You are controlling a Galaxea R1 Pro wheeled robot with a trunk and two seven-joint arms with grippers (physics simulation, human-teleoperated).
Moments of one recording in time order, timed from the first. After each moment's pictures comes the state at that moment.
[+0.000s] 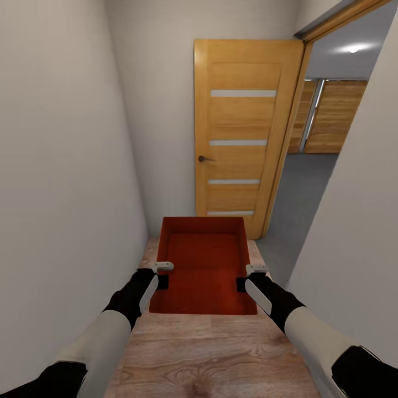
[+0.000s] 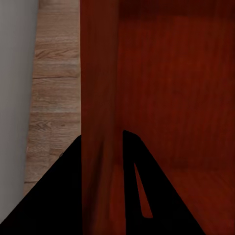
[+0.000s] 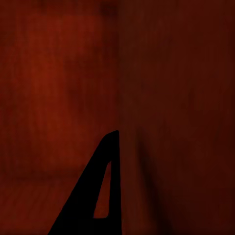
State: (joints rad) left arm -0.82 -0.15 -0.02 -0.59 0.07 0.64 0.20; right arm -0.86 -0.03 0.61 -0.54 -0.72 0.51 -0.41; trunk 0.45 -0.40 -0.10
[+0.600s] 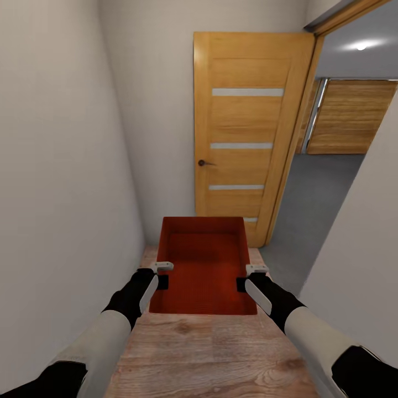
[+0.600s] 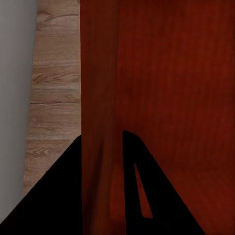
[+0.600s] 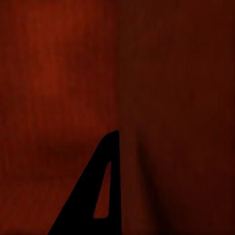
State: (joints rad) left arm -0.82 -0.15 -0.02 -0.59 0.07 0.64 0.20; right arm -0.86 -0.03 0.61 -0.54 -0.72 0.51 -0.41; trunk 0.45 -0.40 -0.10
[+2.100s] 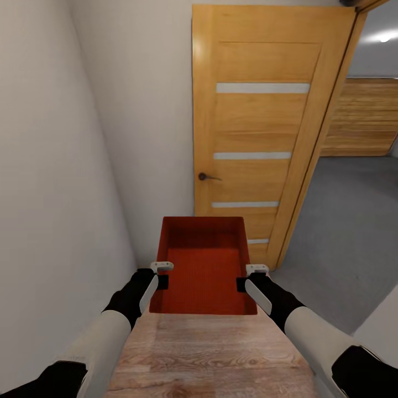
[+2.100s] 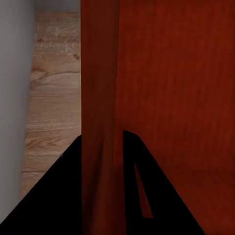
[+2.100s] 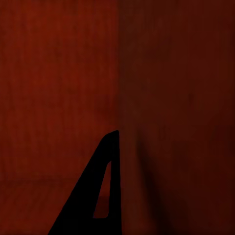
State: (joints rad) left arm -0.82 -0.15 -0.02 -0.59 0.07 0.64 0.21; right arm -0.86 -0.03 0.61 -0.54 -0.72 0.51 -0.41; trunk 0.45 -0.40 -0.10
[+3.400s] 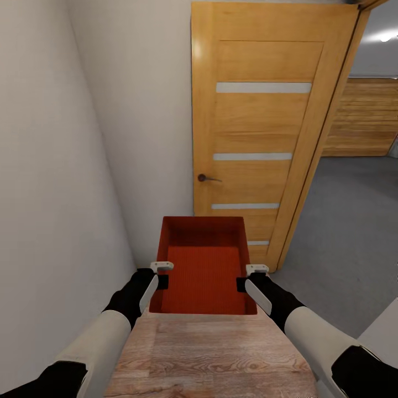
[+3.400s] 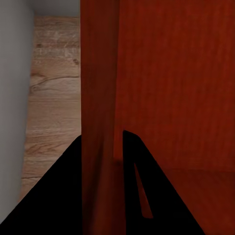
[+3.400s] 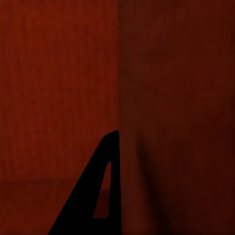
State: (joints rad) left arm -0.82 -0.15 -0.02 -0.60 0.07 0.64 0.20; right arm -0.86 -0.03 0.61 -0.54 -0.72 0.50 -0.41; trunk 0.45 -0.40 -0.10
